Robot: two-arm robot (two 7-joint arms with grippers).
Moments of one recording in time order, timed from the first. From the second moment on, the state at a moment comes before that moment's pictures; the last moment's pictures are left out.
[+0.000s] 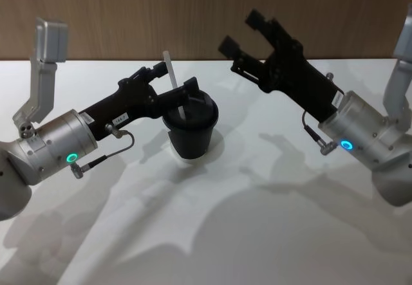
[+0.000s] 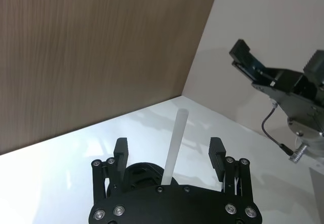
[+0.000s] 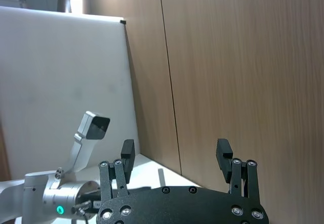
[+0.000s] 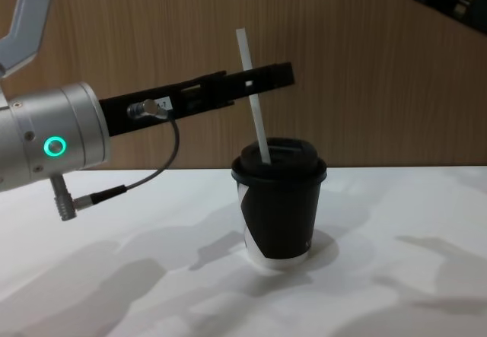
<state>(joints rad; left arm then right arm) -0.43 0.45 0.51 -1.51 -0.85 0.08 -0.53 0.32 0.38 -0.30 -1.56 0.77 -0.11 0.76</state>
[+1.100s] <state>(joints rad) -0.30 0.51 0.45 -1.63 -0.84 -0.01 -0.52 0.24 0.48 -0.31 -1.65 0.91 0.04 0.82</state>
